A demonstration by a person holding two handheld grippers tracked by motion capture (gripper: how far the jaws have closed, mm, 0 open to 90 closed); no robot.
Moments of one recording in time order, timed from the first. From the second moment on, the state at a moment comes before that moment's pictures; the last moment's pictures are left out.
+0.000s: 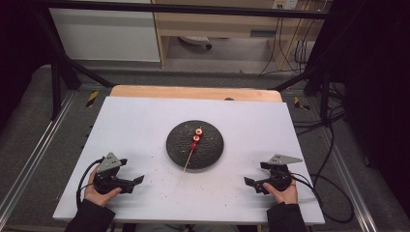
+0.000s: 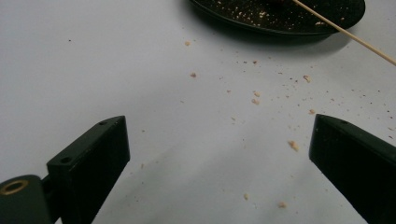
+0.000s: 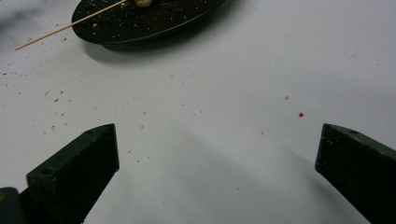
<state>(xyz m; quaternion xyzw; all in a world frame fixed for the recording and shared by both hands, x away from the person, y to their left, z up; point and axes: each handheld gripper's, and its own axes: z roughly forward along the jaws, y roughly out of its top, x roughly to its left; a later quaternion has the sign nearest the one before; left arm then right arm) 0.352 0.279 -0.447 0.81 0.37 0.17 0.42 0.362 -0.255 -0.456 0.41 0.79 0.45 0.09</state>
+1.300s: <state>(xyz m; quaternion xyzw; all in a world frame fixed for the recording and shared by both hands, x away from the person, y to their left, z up) 0.359 0.230 -0.431 0.82 0.37 0.17 0.41 0.362 -0.254 -0.455 0.41 0.79 0.45 0.09</state>
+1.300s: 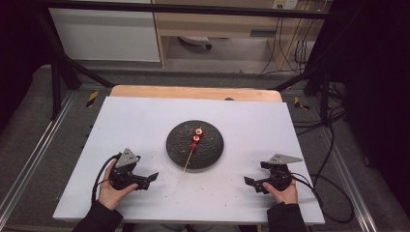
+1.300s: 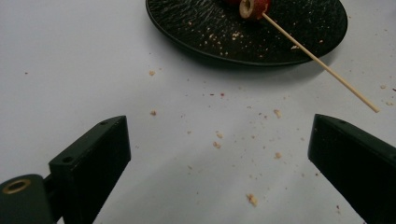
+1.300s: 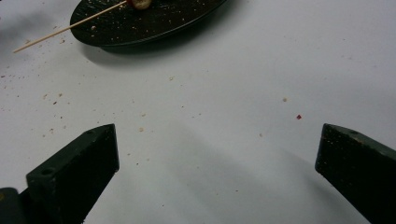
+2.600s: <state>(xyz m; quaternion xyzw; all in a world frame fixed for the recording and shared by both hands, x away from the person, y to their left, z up) 0.394 0.131 -0.403 0.84 0.36 0.17 0.38 0.362 -0.254 -0.454 0.41 0.79 0.45 0.09</state>
